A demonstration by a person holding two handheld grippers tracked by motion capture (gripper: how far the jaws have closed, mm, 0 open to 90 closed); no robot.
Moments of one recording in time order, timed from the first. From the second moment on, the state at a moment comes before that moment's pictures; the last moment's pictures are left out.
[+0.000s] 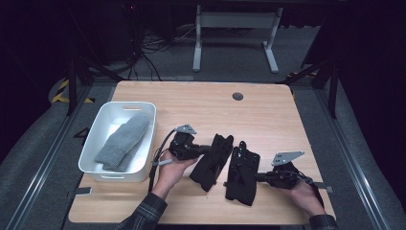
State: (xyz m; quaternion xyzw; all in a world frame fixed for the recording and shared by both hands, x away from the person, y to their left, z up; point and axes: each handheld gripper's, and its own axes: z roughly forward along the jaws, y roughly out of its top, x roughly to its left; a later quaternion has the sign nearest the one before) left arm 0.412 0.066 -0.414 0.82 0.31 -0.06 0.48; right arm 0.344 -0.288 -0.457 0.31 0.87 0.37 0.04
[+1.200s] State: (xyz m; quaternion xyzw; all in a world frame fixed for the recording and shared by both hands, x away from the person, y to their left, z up) left arm 0.408 0.033 -0.406 0.82 0.27 -0.09 0.49; right arm 0.364 -0.242 -0.460 0.28 0.88 0.39 0.03
